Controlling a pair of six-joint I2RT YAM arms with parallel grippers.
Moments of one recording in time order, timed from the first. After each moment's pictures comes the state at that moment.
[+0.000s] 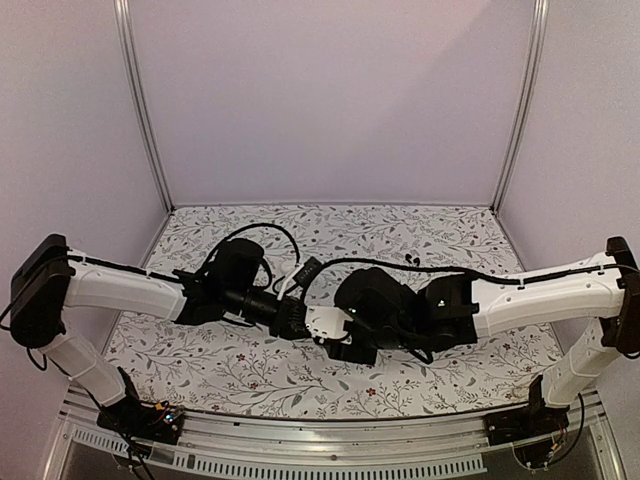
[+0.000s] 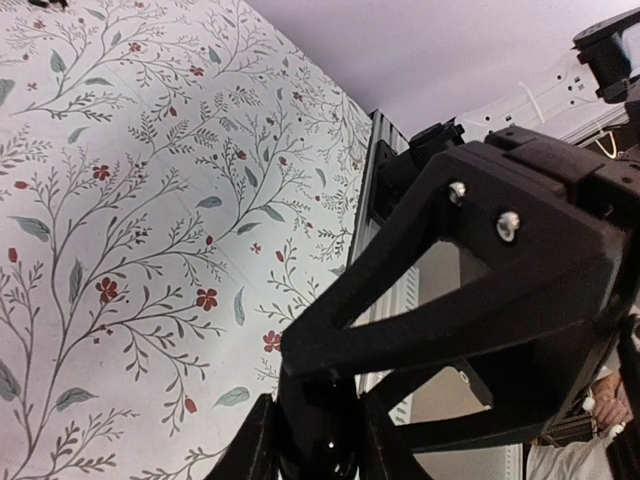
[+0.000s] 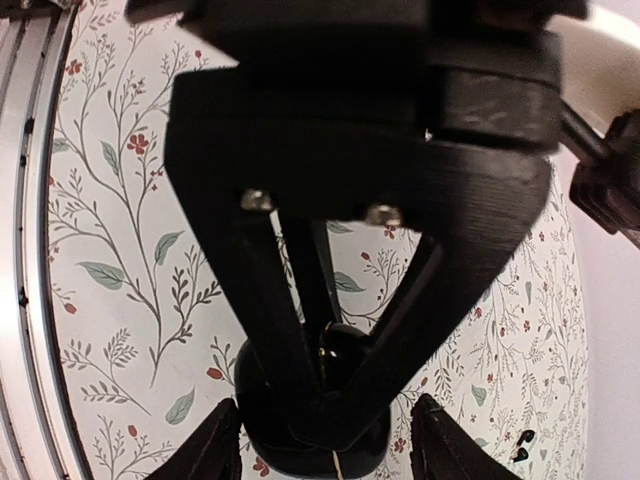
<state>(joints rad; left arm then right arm) -0.88 1.55 0.76 0.27 0.73 -0.46 1.31 1.60 1.16 -0.38 0.33 -0.36</state>
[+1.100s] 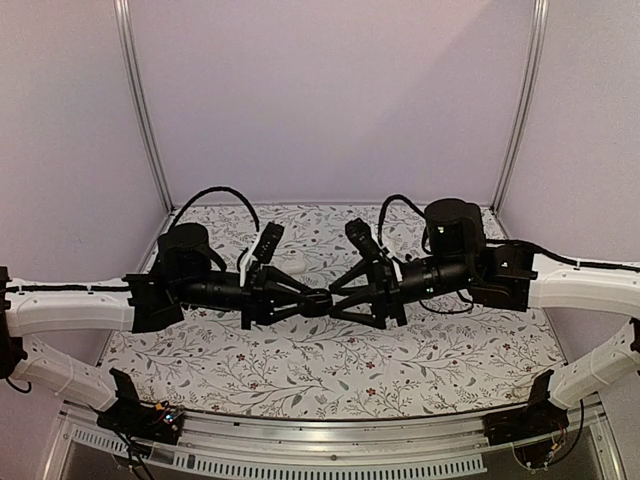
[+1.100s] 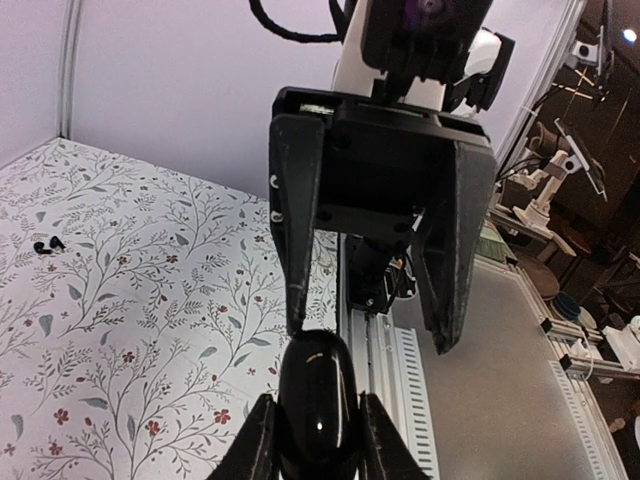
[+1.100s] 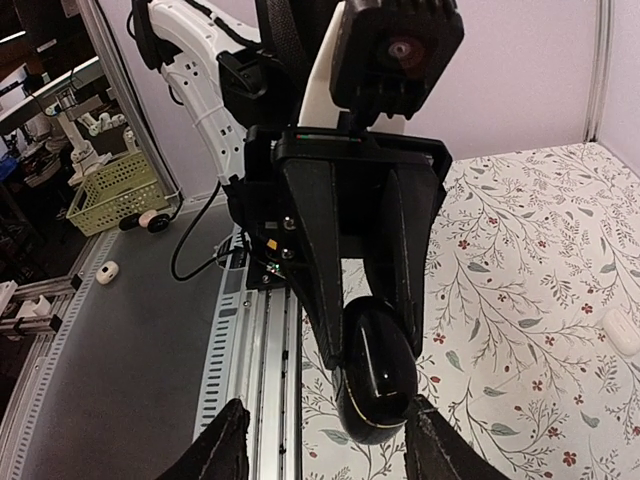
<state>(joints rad) -0.92 1.21 0.68 0.40 0.63 -0.26 1.03 1.31 0.99 0.00 -0.56 0.04</state>
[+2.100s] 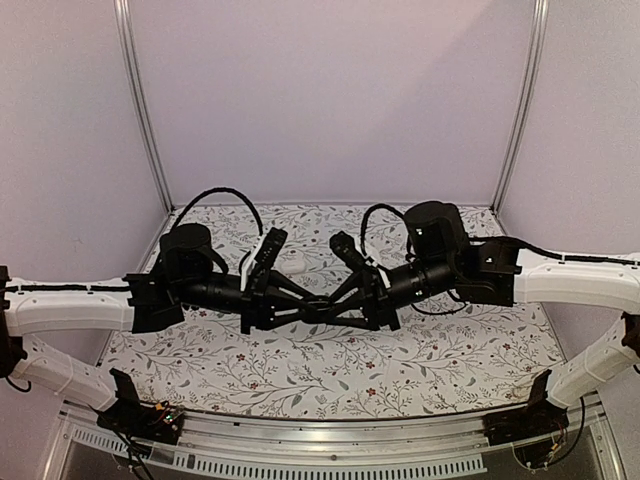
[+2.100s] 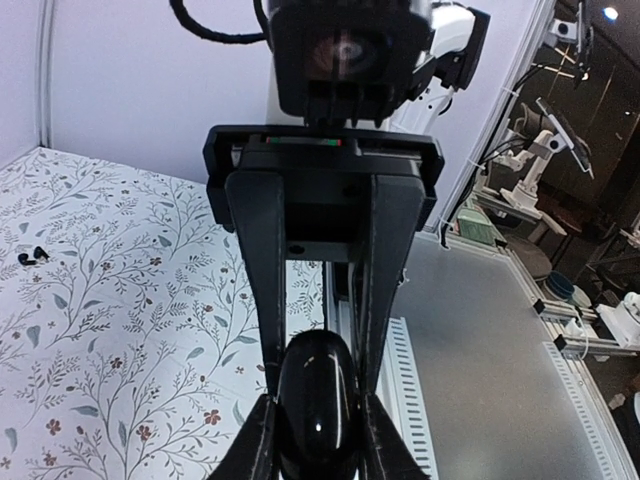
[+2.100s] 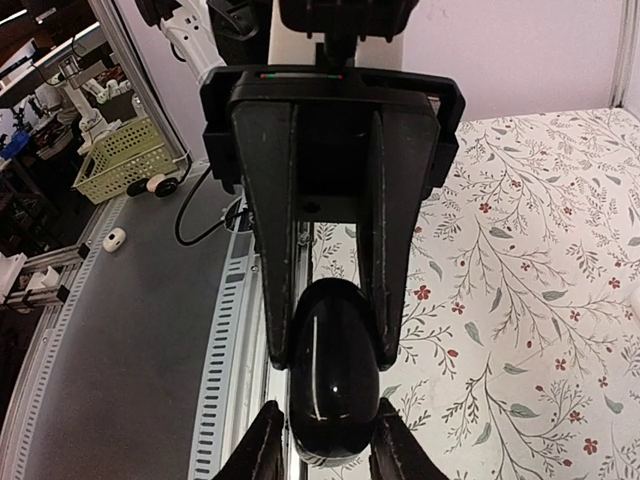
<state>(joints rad) -0.94 1.21 0.69 0.37 0.67 -0.21 1.03 1.39 1.05 -0.10 -0.61 -0.02</state>
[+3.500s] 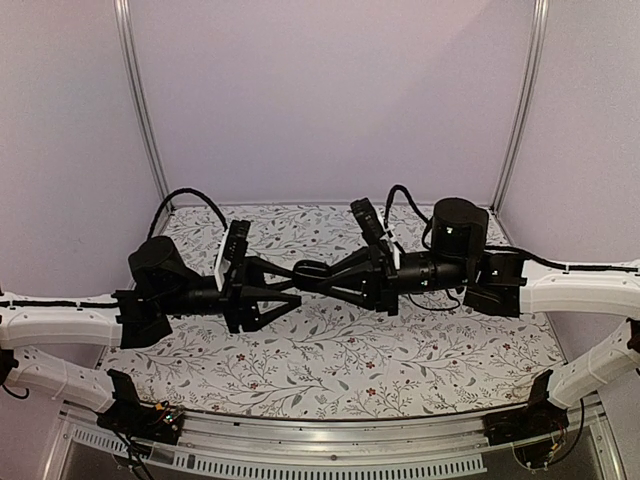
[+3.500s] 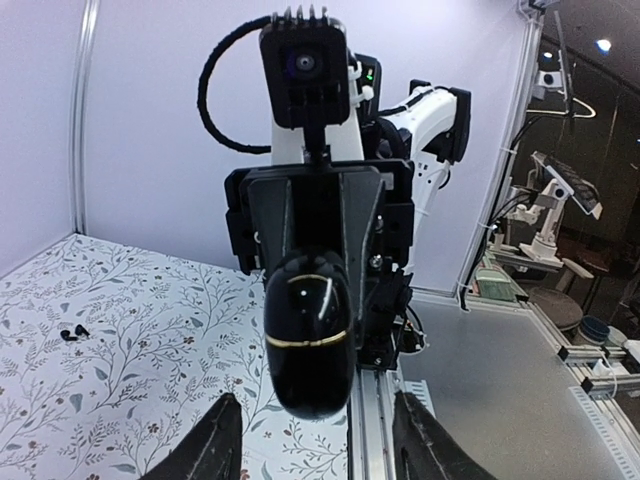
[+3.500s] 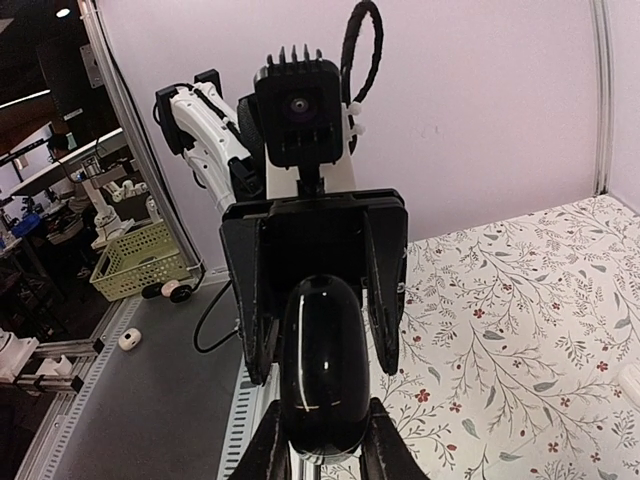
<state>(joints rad) -0.95 1.11 0.55 0.65 0.55 -0.25 1.03 1.34 0.94 0.30 -0.58 0.19</state>
